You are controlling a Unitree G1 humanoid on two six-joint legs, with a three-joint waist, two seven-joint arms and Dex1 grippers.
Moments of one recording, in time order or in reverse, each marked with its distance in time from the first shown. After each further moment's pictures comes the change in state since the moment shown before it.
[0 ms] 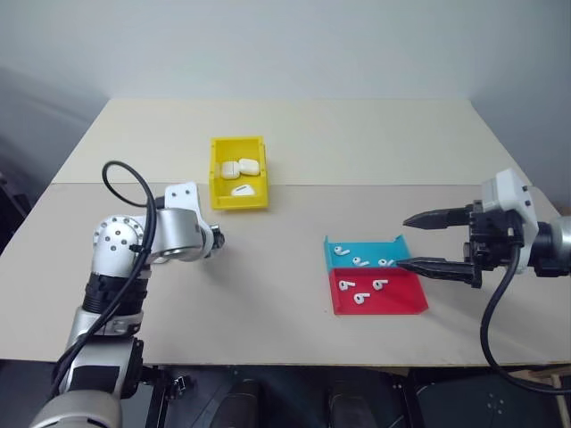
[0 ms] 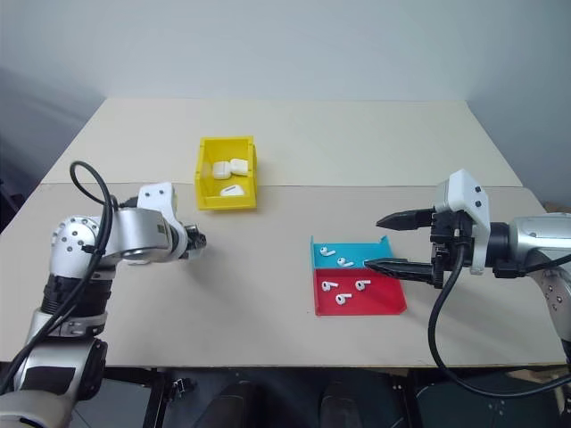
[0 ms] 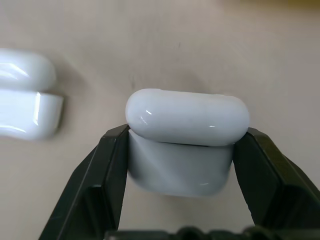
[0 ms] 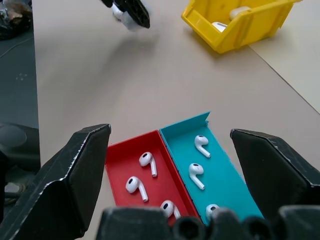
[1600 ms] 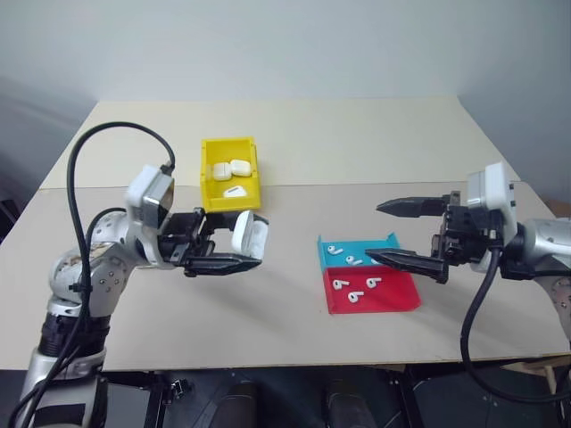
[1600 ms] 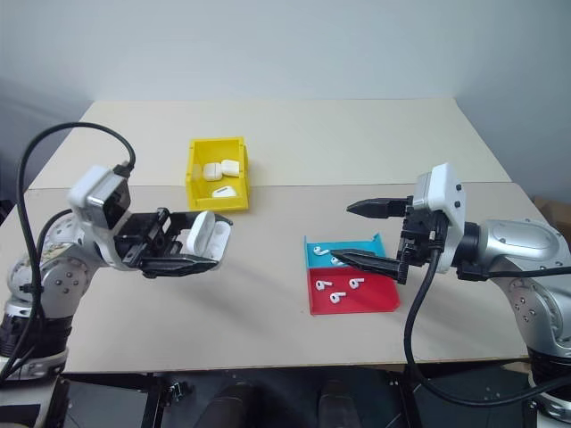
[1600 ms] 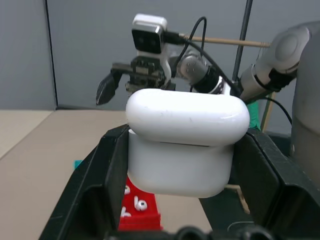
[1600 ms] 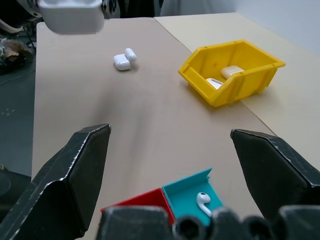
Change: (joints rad) left arm 0.356 0.175 0.071 -0.141 1.134 -0.701 -2.928; right arm -0.017 0.121 0.003 -0.165 0.080 0.009 -0.177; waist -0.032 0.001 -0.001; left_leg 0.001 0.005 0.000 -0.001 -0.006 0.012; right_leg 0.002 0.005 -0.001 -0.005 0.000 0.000
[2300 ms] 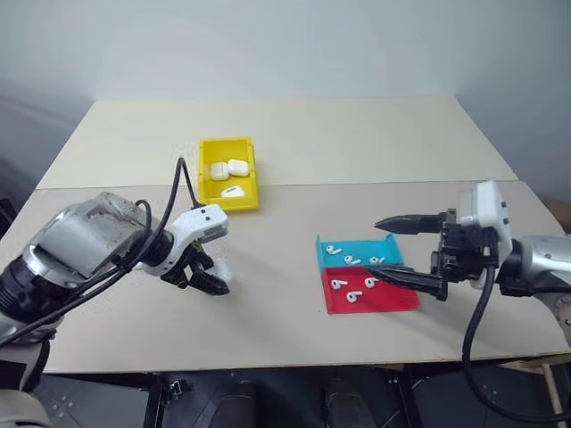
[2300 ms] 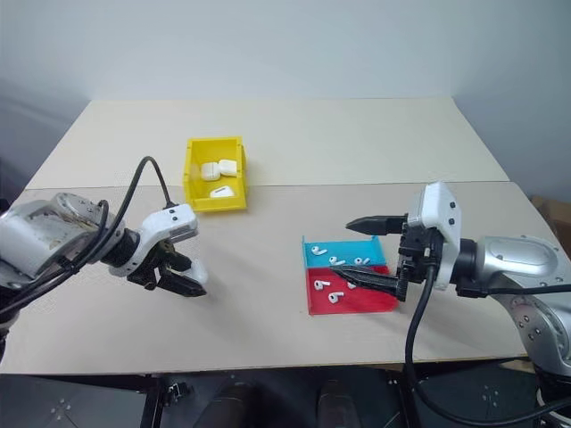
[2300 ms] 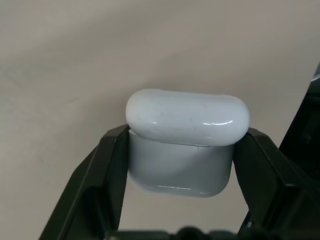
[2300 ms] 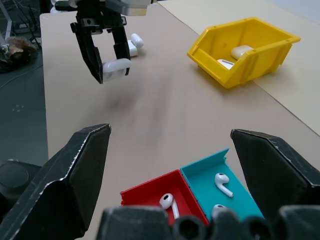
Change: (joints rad) left arm -0.406 0.335 -0.536 -0.199 0.327 0.984 0.331; right arm 0.106 -0.017 -0.017 -0.075 0.042 0.028 -0.035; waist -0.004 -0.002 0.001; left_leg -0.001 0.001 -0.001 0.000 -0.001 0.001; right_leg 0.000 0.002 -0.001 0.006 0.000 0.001
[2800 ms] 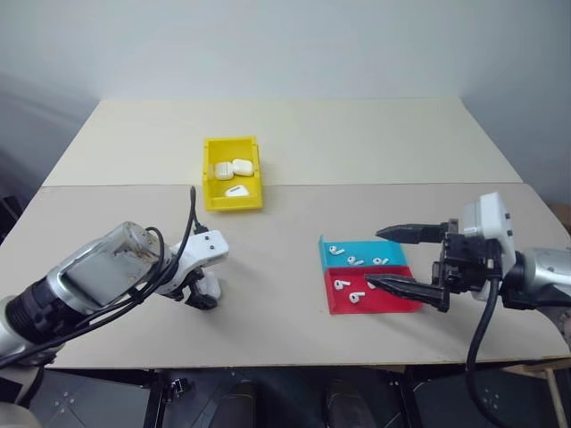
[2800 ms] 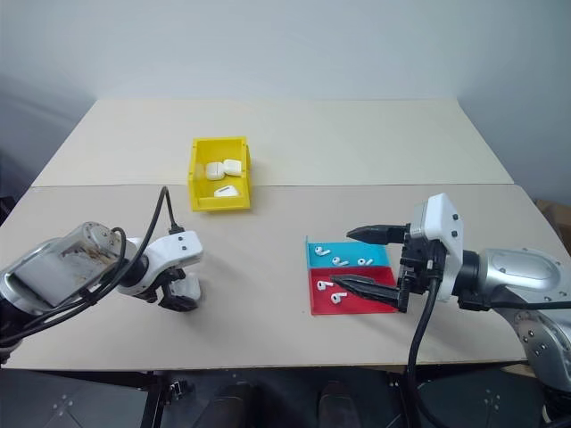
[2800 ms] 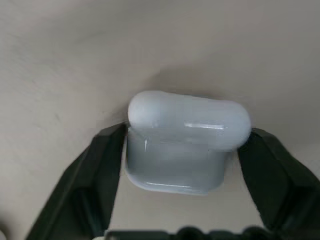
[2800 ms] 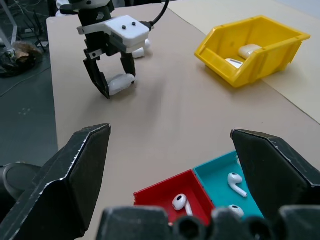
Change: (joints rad) left arm 0.118 0.042 -0.103 -0.027 0.120 -0.145 0.131; right arm 0.086 0.003 -0.040 -0.054 0.039 0.000 -0.026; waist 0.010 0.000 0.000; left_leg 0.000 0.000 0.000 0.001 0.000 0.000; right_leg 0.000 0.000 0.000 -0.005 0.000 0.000
